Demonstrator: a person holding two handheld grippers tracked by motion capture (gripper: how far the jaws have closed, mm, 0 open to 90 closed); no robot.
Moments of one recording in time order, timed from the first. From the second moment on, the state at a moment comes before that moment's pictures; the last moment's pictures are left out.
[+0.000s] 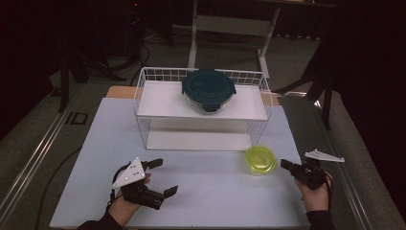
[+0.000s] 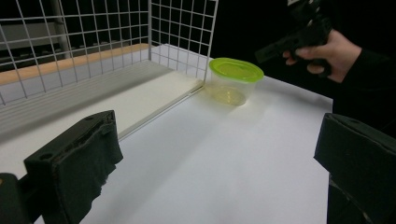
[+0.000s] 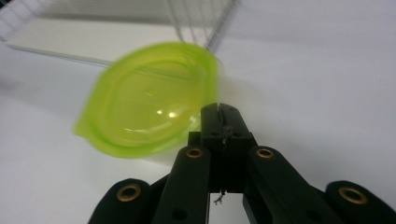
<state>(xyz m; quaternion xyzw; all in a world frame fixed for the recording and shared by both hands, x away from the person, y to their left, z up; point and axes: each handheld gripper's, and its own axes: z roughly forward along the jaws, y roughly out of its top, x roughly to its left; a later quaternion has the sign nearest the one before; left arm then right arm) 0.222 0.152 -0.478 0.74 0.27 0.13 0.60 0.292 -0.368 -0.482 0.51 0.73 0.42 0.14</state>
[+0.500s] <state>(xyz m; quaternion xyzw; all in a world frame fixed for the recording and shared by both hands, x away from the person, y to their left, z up) 0.222 0.149 -0.480 0.75 0.26 0.13 0.60 0.310 -0.366 -0.520 0.54 0.73 0.40 0.10</state>
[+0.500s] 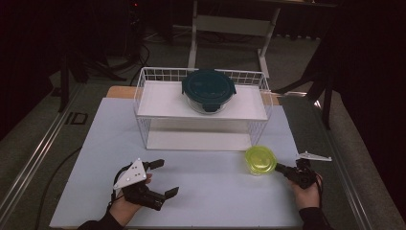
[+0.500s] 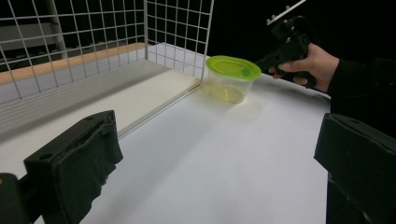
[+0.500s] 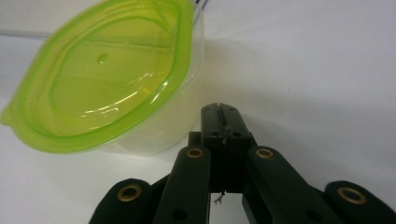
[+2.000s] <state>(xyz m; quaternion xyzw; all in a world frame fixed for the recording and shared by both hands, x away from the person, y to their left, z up) 0.222 0.150 -0.481 0.75 0.26 0.12 0.60 0.326 -0.315 -0.530 0.48 0.77 0.41 0.05</state>
